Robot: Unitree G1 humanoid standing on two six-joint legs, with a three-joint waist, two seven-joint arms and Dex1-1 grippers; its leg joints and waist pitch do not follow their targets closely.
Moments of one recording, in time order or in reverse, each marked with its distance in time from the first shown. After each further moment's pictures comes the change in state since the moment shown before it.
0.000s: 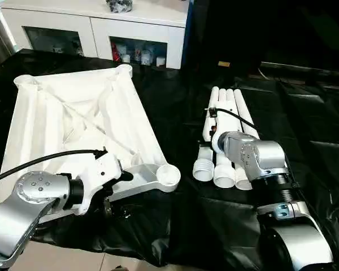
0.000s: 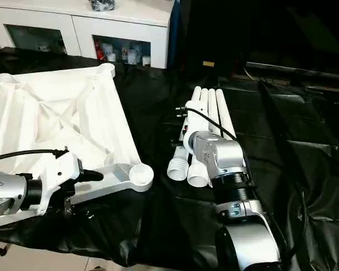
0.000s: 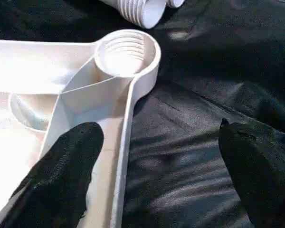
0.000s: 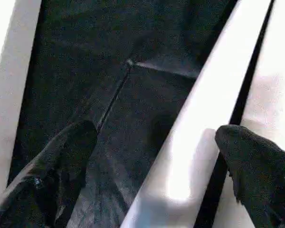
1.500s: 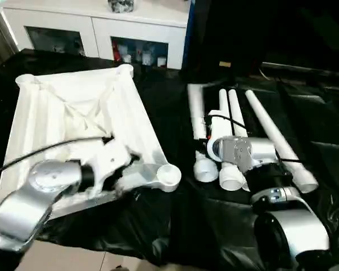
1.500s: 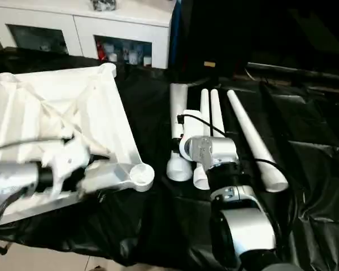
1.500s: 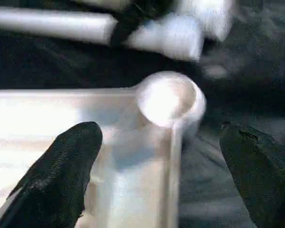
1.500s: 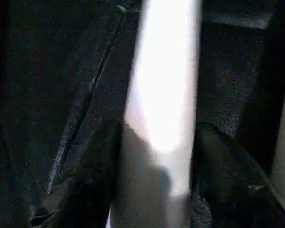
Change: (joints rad) left arm -0.148 -0.111 -0.036 0.092 0.050 -0.080 0.113; right arm -0.125 0.007 -0.074 0.321 0.007 -0.029 0.001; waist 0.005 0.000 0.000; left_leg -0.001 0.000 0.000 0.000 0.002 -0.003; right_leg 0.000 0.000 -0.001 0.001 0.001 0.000
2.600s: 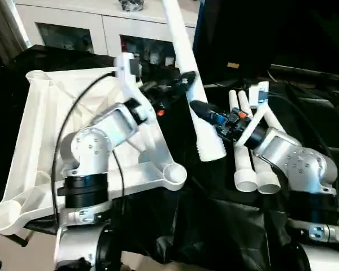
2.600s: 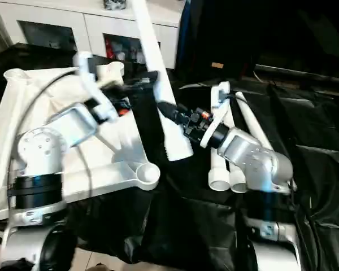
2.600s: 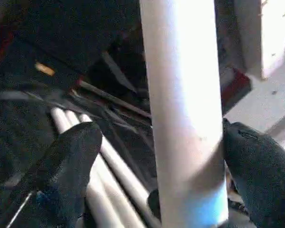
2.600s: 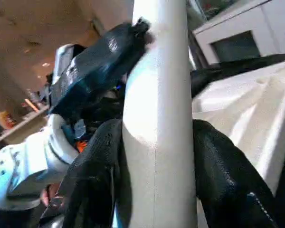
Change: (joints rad) left arm -0.480 -0.722 0.486 0.361 -0.520 0.395 0.539; right arm 0.311 -0.128 -0.120 -0.715 0.538 0.061 0.684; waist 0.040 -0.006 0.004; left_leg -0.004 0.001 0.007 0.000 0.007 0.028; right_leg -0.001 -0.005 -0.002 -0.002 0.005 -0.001
